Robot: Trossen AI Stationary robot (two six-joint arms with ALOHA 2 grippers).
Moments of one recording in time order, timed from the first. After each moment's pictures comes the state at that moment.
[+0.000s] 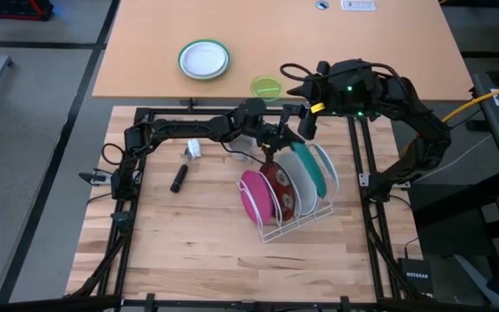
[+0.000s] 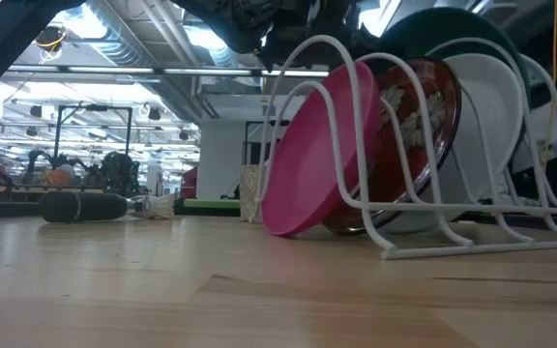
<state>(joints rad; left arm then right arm) 0.29 2.06 1.66 0.27 0.48 1.06 -0.18 1.53 2.18 -1.14 0.23 -0.15</state>
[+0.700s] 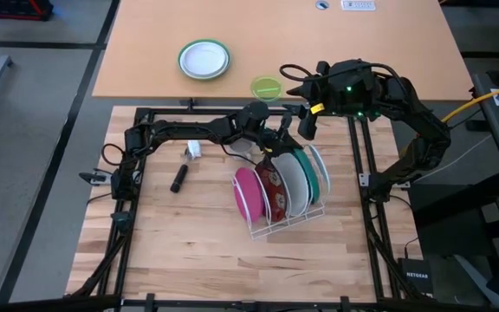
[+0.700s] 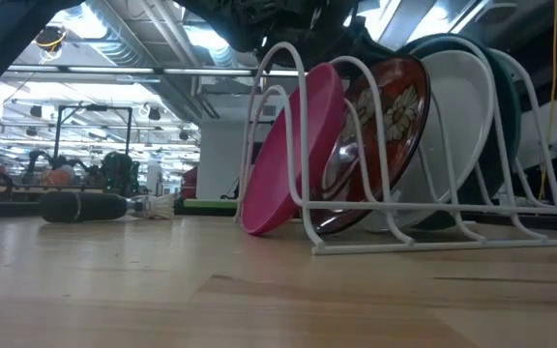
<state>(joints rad) 0.28 2.06 1.66 0.16 0.47 1.06 -0.18 1.53 2.18 -1.14 0.23 -0.16</state>
